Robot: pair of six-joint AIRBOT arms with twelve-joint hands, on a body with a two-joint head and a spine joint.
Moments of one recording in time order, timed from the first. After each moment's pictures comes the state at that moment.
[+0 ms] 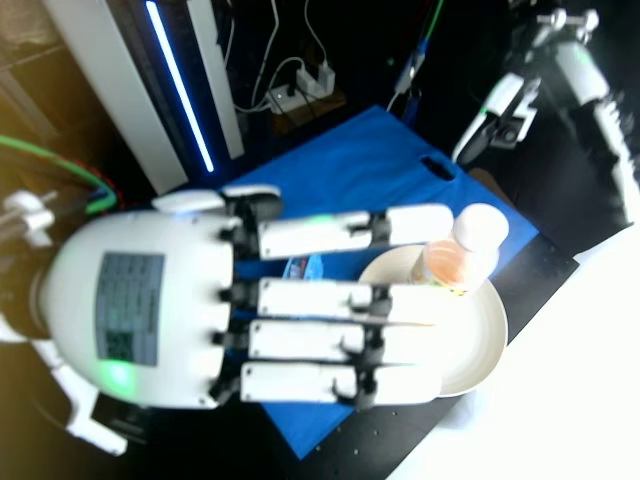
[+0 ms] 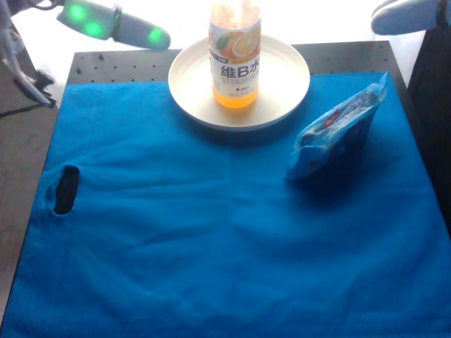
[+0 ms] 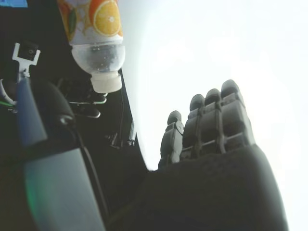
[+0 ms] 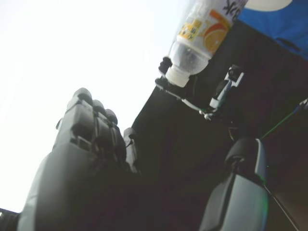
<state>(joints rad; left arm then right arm) 0.44 -1.18 1.63 0.44 -0.54 0.11 -0.48 -1.08 1.59 -0.53 0.82 0.15</state>
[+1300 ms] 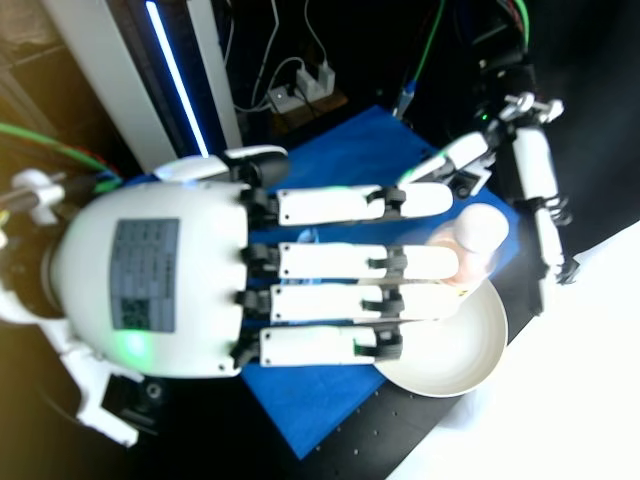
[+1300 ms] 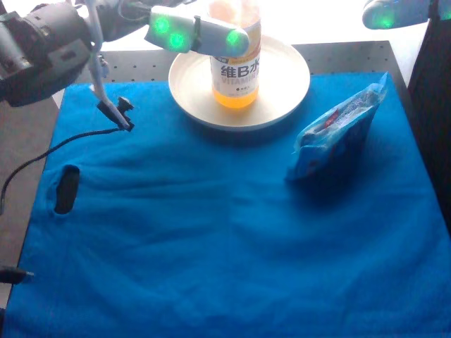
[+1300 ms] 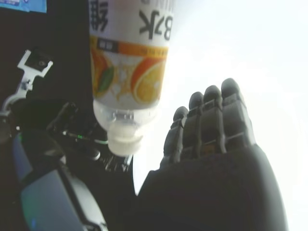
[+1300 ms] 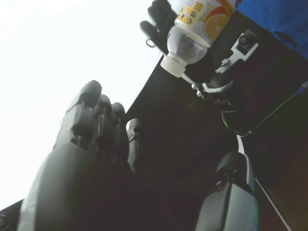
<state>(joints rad) 0.47 -1.45 1.86 0.55 -0.51 -0.14 -0.44 -1.08 1.58 -0.58 0.83 0.15</state>
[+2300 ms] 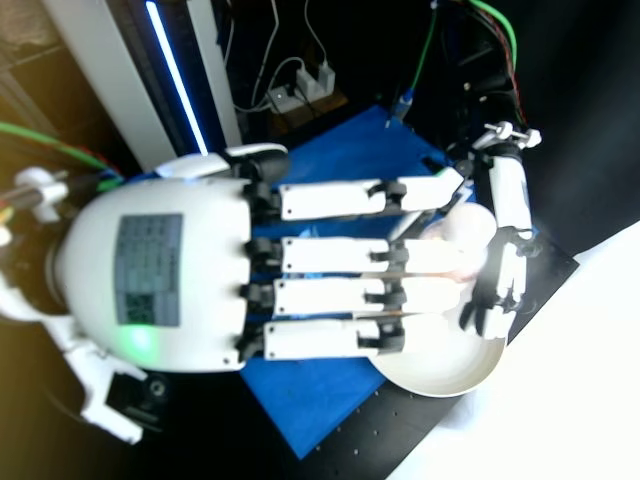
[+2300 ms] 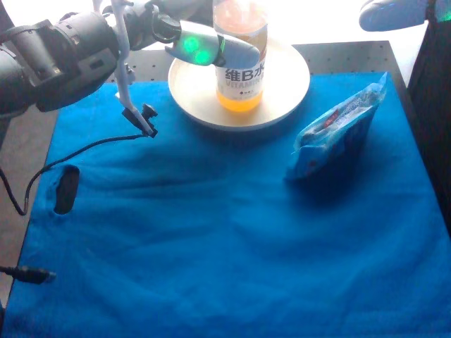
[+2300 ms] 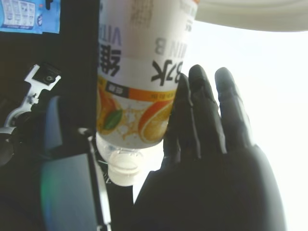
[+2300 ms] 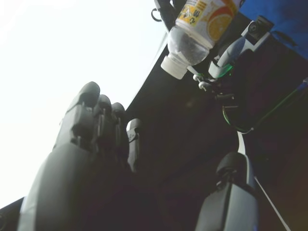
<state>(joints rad) 0.48 -1.53 1.92 0.58 -0.52 -0.21 -0.44 -1.09 1.58 -0.58 0.83 0.15</state>
